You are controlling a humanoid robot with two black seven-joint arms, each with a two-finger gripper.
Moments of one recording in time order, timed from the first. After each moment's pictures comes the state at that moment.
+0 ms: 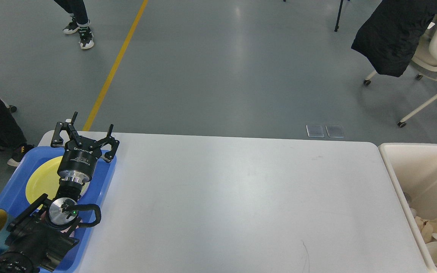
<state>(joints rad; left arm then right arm) -0.52 0.16 -1.15 -0.50 -0.02 -0.62 -0.32 0.87 -0.61 -1.16 0.19 0.37 0.28 -0.13</state>
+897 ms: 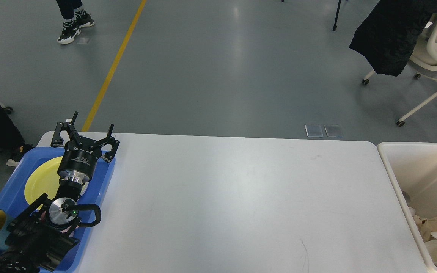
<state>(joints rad) -0.52 0.16 -1.15 -0.50 -0.02 -0.62 -0.32 0.50 -0.39 -1.06 -0.04 0.37 0.04 -0.13</state>
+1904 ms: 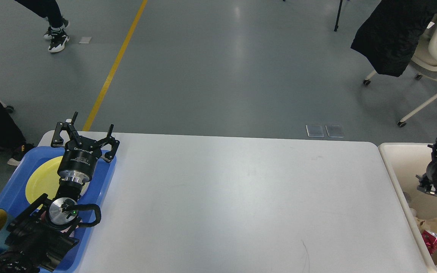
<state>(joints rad) -0.52 0.16 -1.15 -0.50 -0.02 -0.62 -0.32 0.80 -0.55 0.13 0.32 0.36 0.05 -0.12</state>
